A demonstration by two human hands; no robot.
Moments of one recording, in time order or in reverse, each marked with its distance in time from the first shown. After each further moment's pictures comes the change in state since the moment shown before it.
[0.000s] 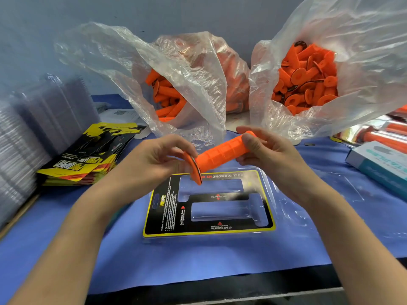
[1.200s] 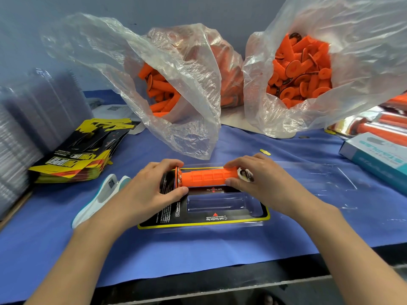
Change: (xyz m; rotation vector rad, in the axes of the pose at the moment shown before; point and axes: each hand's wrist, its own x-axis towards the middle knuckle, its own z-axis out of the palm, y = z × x) left_hand -0.029 -0.058 0.019 0.567 0.026 -0.145; right_hand -0.023 0.040 -0.012 -1.045 -0.152 -0.142
